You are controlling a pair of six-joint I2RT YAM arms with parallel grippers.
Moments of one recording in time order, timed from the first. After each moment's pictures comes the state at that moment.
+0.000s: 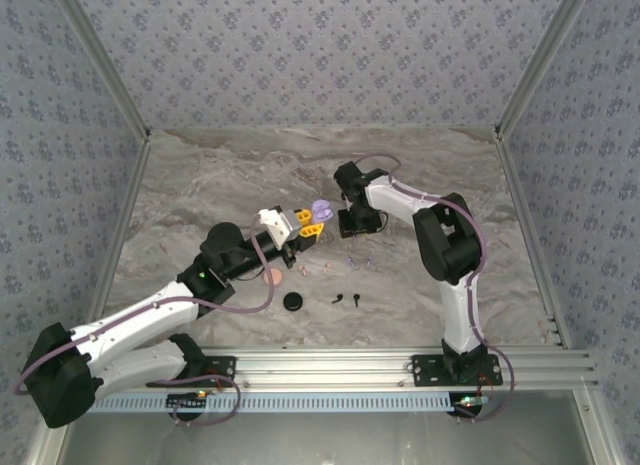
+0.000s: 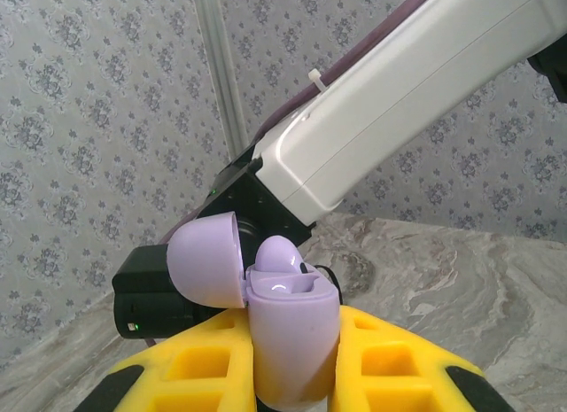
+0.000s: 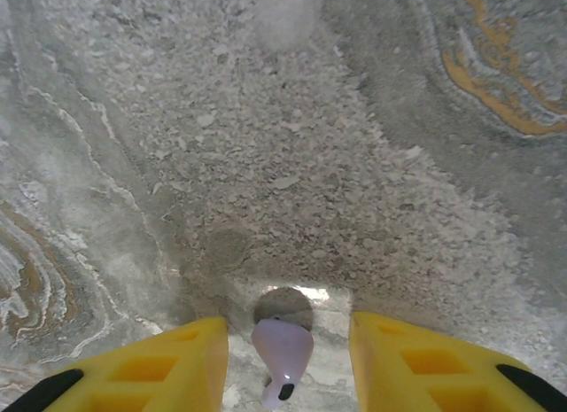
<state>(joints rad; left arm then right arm) -0.83 1.00 0.60 0.46 0.23 0.12 0.54 2.09 1.54 -0.87 -0.01 0.32</state>
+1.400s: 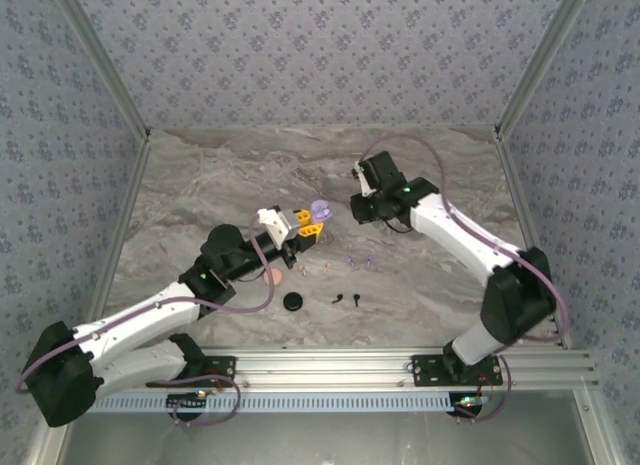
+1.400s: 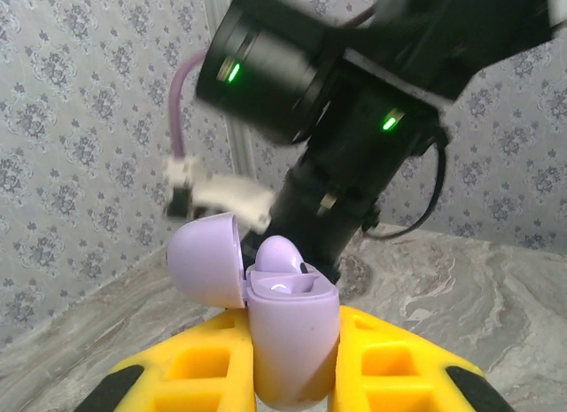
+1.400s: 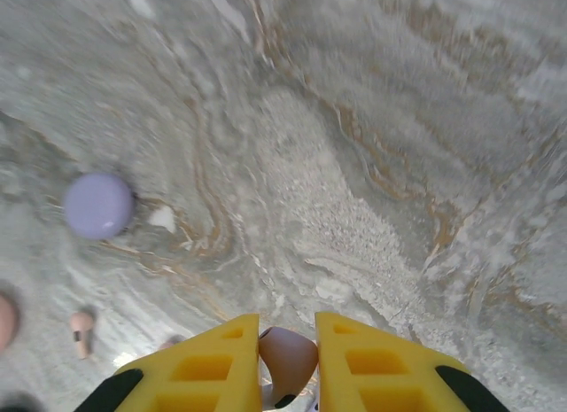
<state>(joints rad) -0.83 1.02 0.58 0.50 0.22 0.07 0.55 1.51 1.27 -0.67 0.01 0.20</state>
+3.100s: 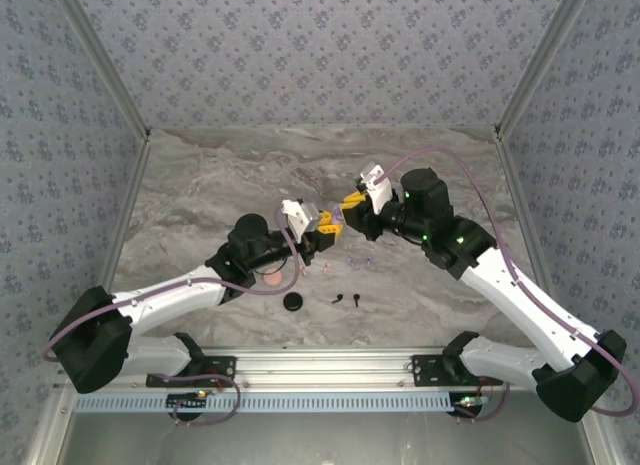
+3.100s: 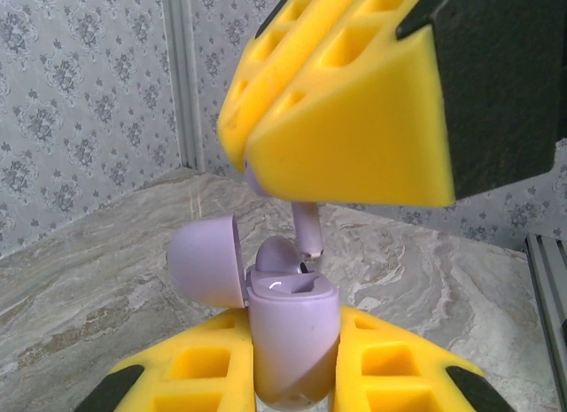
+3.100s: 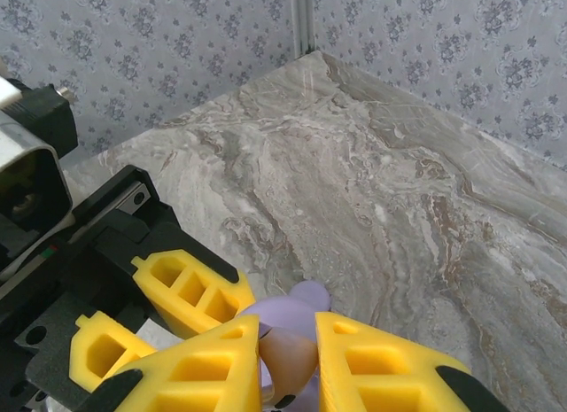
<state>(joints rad) -0.84 1.25 0.64 0.60 0.32 -0.05 0.66 1.08 1.08 -0.39 -0.29 -0.04</state>
